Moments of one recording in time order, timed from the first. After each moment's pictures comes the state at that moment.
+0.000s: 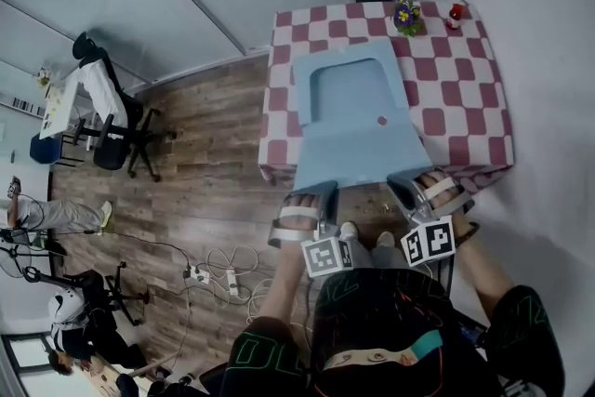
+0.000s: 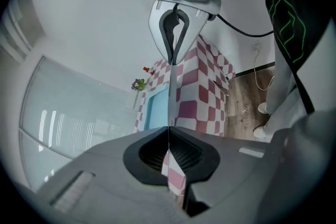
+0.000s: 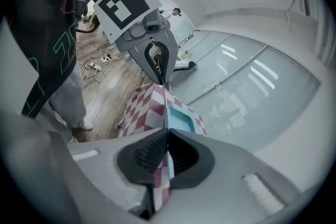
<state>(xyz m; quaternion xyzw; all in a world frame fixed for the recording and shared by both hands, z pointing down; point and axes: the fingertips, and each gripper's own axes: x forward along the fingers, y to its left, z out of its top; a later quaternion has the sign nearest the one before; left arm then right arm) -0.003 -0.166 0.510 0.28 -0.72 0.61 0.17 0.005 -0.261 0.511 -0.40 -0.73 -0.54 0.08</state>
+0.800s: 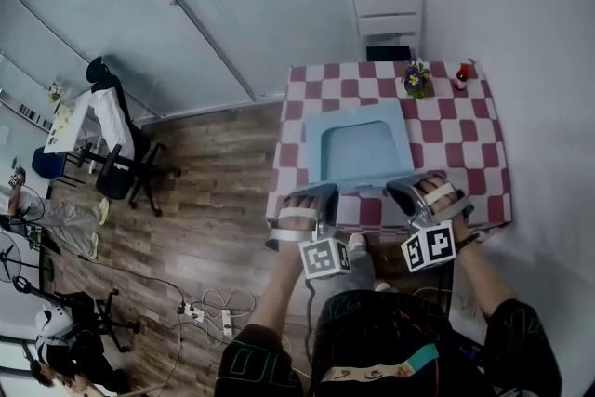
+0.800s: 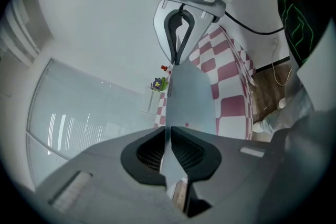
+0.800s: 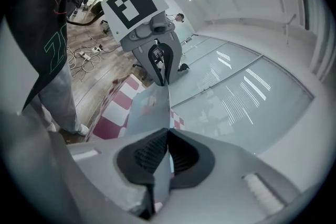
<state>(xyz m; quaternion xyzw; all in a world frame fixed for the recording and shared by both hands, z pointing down) -0.124 -0.161 0.454 0.25 -0.73 0.62 0.12 -0.113 -0.256 0.457 -0.37 -0.74 -0.57 0.03</state>
